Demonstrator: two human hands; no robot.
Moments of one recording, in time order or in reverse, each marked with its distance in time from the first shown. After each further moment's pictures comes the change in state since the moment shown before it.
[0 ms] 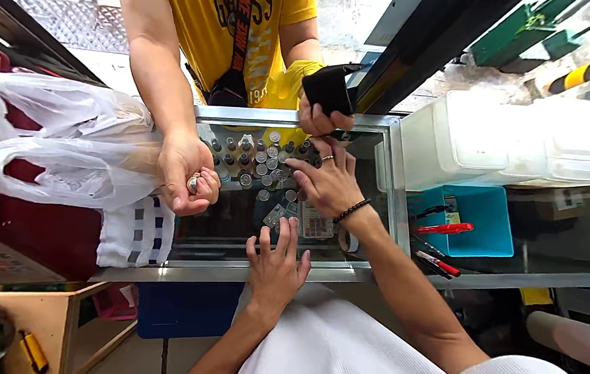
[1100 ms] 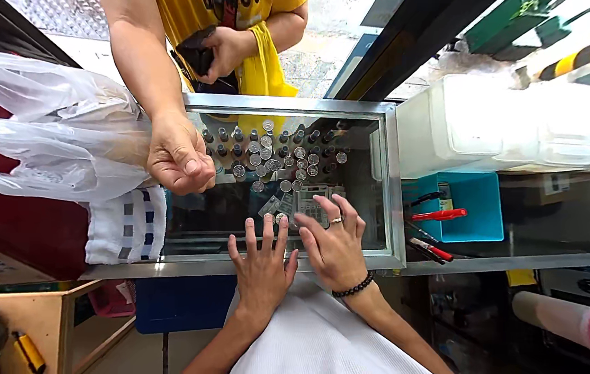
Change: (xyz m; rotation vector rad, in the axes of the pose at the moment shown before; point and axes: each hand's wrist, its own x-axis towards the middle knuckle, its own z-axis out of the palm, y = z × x) left_hand -0.017 -0.010 -0.012 -0.024 -0.095 -0.031; right_hand -0.108 -0.060 0.015 -0.024 0.121 0.189
